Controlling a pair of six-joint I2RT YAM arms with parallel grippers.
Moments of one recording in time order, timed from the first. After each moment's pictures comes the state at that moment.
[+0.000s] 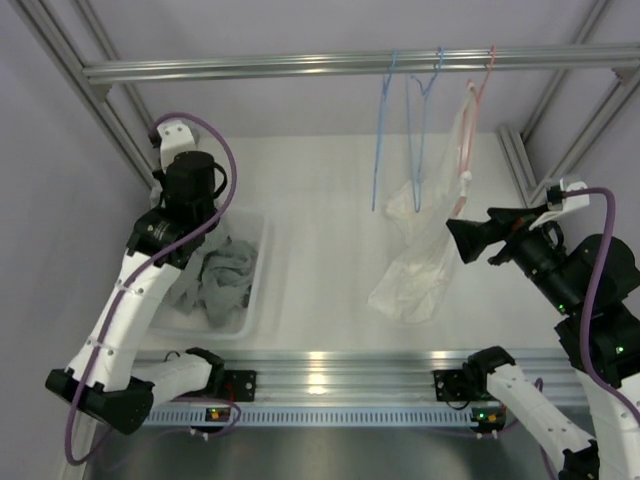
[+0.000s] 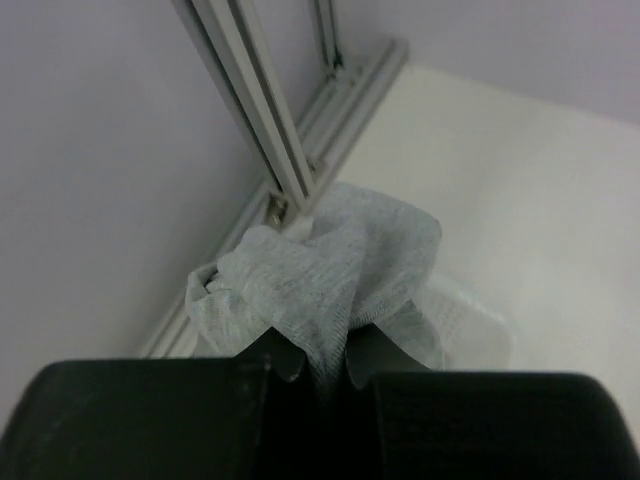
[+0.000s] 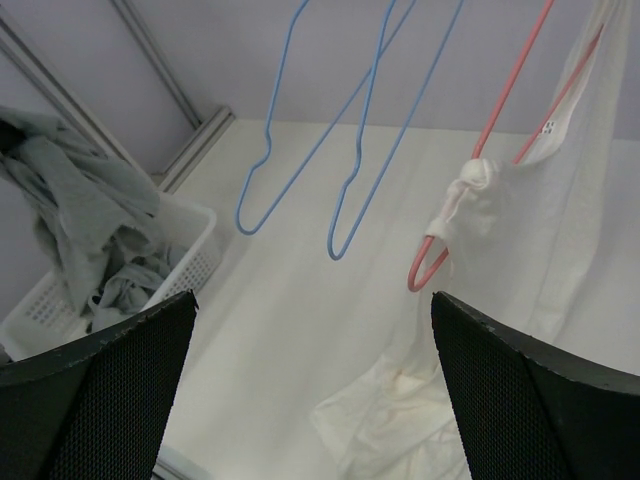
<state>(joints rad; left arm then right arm) -0.41 1.13 1.45 -0.66 -0.90 -0.20 0.33 0.61 1.25 -0.67 -0.13 0.26</state>
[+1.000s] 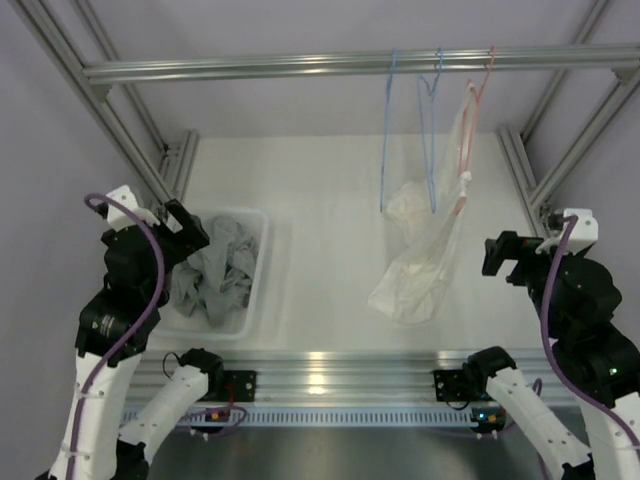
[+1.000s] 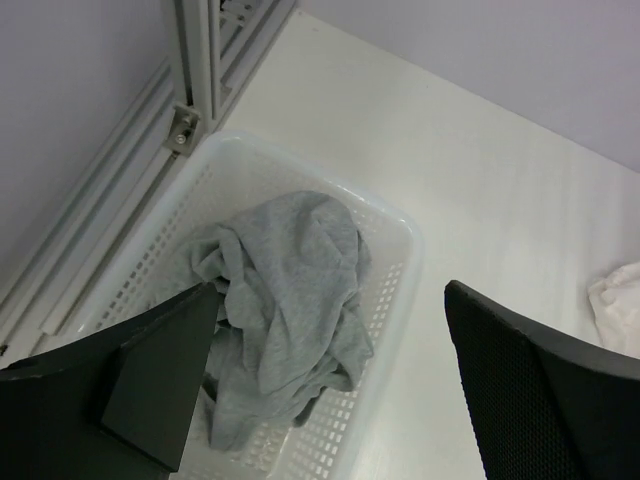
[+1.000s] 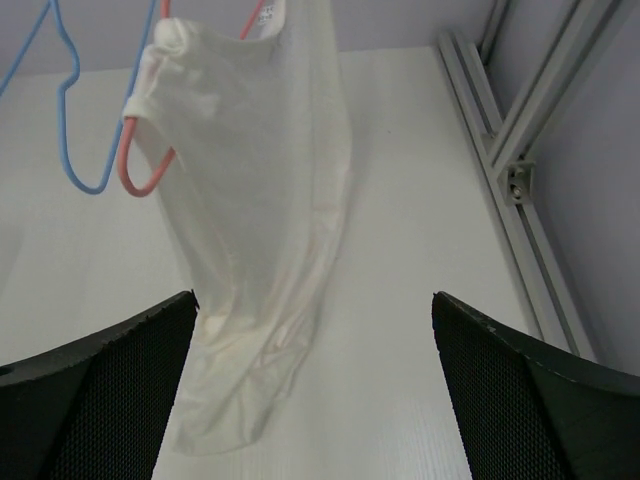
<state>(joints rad) -0.29 0.75 1.23 -0.84 -0.49 -0.48 0.33 0.50 1.11 -0.82 0.34 0.13</state>
